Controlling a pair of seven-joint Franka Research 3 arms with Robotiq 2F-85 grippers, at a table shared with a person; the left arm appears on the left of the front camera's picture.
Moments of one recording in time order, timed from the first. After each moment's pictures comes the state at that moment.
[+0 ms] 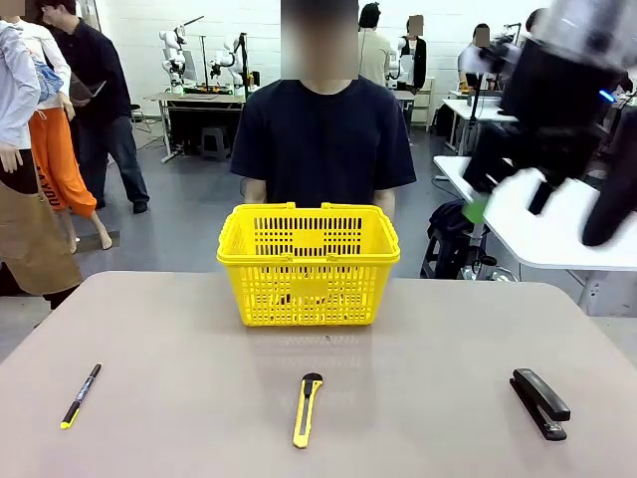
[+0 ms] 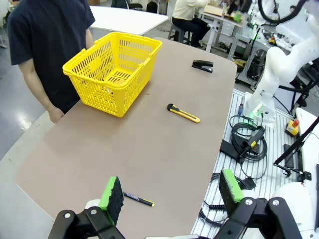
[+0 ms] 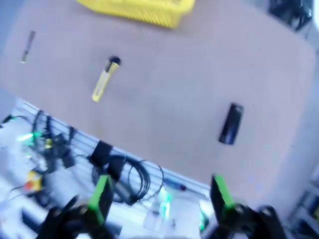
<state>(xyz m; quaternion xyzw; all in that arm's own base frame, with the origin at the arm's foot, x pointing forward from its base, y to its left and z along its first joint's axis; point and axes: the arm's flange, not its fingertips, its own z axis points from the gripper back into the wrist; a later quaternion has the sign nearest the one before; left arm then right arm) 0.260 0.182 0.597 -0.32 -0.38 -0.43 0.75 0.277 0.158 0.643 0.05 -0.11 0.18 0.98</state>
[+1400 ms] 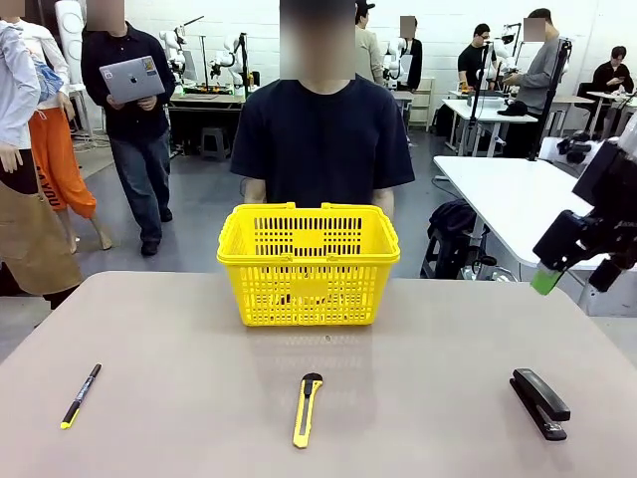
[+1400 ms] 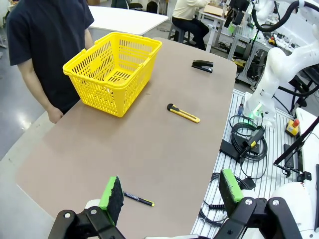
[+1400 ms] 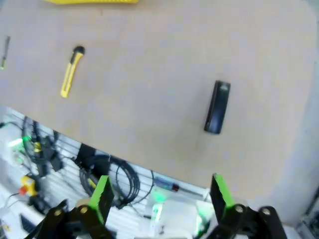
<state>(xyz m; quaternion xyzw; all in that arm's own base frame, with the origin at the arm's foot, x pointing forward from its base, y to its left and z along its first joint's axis) 0.259 0.182 0.597 -0.32 -0.38 -0.43 0.75 0.299 0.077 0.586 0.08 -0.10 0.15 0.98</state>
